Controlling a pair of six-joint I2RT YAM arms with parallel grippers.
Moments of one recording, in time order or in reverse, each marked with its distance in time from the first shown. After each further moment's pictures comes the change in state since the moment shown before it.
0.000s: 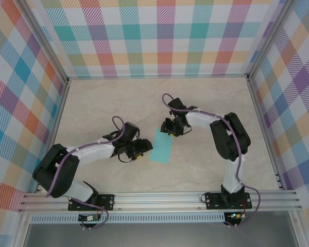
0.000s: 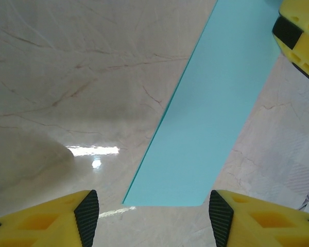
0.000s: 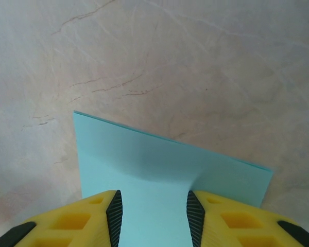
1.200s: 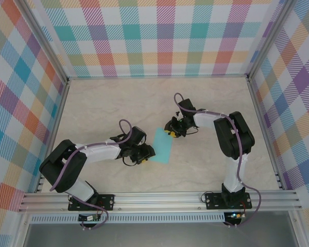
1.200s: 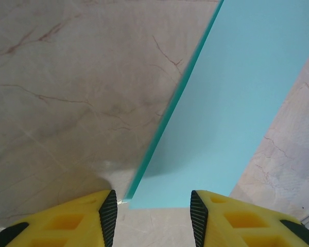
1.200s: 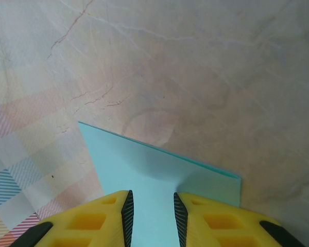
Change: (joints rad) left arm -0.085 0.073 0.009 0.010 -0.026 -0.043; right arm -0.109 -0.004 -0.110 0.159 -0.236 0.140
